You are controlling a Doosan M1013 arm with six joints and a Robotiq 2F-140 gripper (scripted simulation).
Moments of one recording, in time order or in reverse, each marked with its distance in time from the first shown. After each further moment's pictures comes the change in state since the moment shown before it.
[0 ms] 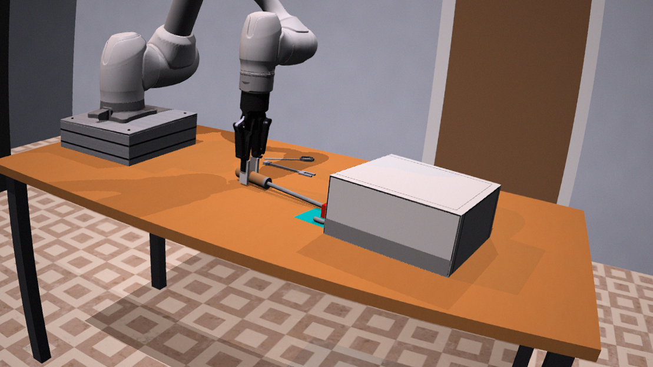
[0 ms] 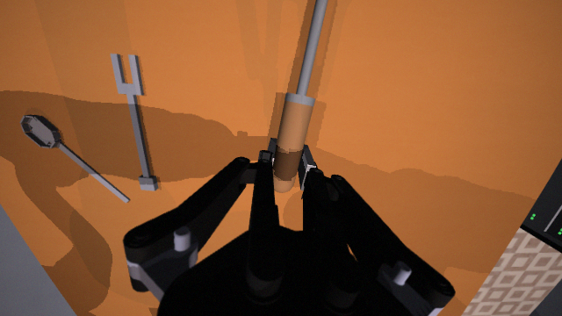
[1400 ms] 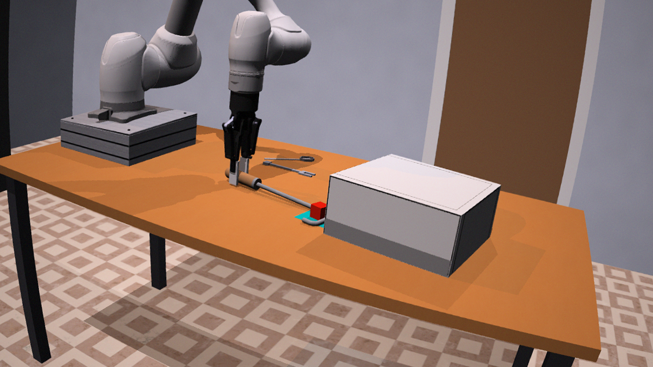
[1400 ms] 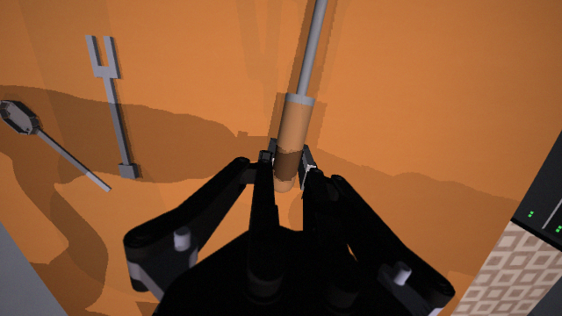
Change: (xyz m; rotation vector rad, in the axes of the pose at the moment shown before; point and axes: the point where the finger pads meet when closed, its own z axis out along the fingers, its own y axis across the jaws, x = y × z) arm -0.014 0.026 0.000 0.000 0.000 0.000
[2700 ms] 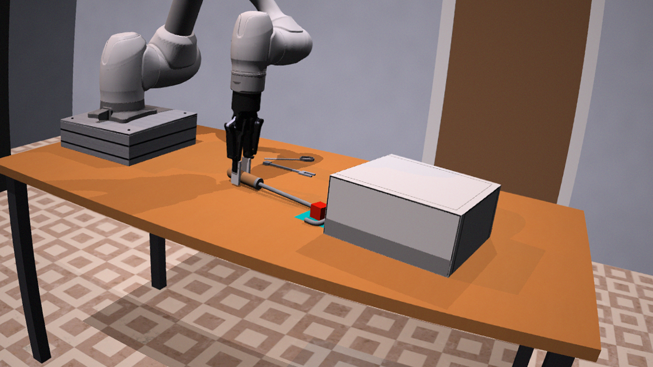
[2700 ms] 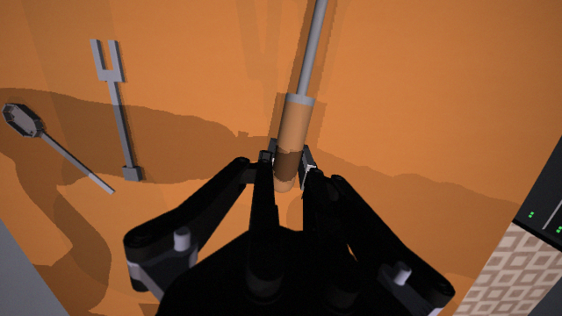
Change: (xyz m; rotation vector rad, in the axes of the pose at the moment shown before) arm 0.003 -0.005 0.000 0.000 0.000 0.000
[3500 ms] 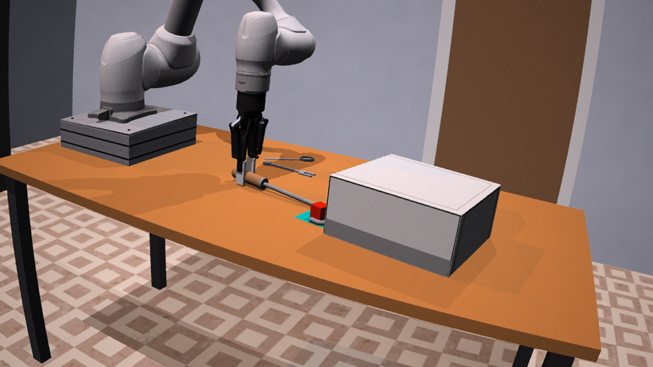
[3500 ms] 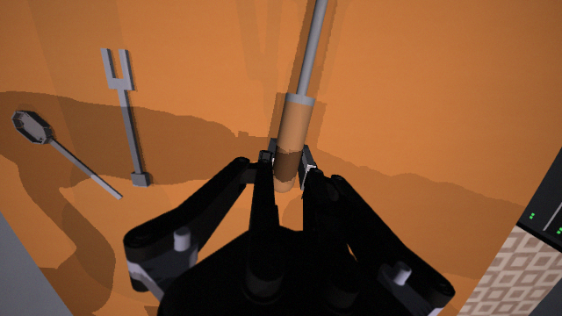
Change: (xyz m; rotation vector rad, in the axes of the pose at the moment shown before) arm 0.007 -0.011 0.000 0.000 0.000 0.000
